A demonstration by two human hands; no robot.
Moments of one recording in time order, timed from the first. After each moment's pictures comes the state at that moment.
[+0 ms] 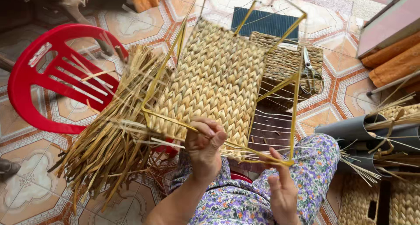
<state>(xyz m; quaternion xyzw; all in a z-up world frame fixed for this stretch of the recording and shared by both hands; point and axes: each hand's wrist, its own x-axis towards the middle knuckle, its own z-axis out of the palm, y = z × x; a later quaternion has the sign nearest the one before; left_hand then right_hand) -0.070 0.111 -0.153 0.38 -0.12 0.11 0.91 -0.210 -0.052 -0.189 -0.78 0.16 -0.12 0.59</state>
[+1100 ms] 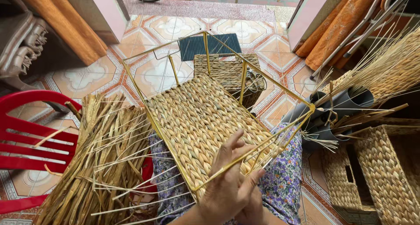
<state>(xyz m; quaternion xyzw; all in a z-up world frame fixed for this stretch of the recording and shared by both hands) -0.119 0.079 -0.085 0.71 -0.42 -0.01 0.56 -0.187 -0.011 -0.168 -0.80 -0.14 -0.20 0.55</state>
